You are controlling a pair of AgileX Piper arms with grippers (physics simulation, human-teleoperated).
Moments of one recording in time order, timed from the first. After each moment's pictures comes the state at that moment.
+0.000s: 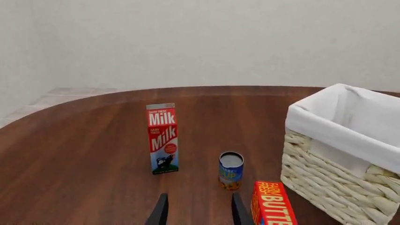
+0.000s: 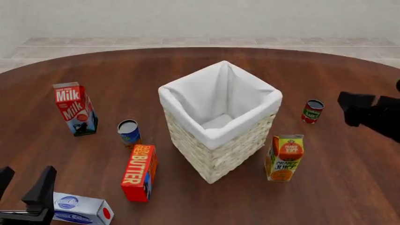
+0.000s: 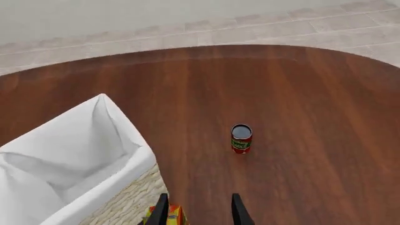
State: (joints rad) left arm 0.00 0.06 0.00 -0.02 -0.01; right arm -0.01 0.80 -0.68 0.27 0.10
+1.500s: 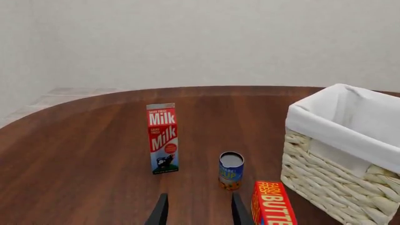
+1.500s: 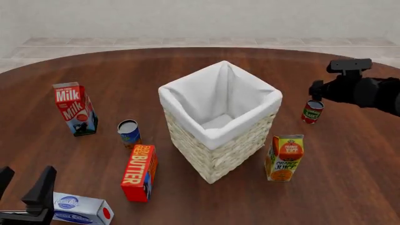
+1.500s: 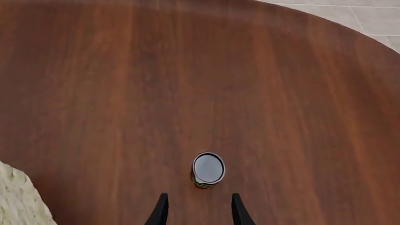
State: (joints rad) left arm 0.00 0.05 0.00 -0.02 -0.01; right arm -0.15 1.73 -1.17 0.11 -0.12
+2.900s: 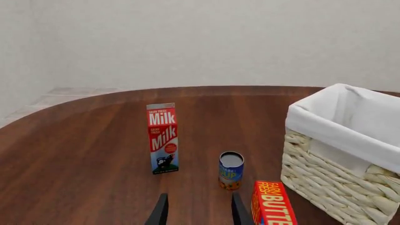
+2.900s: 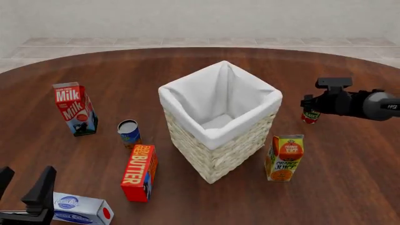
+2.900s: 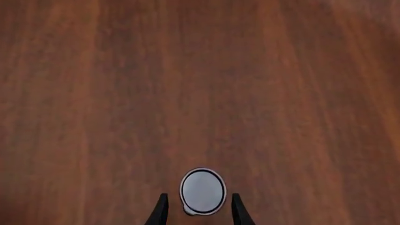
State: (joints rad) left arm 0.00 0.05 0.00 -0.02 -0.01; right arm -0.18 2.04 -1.31 0.03 -0.09
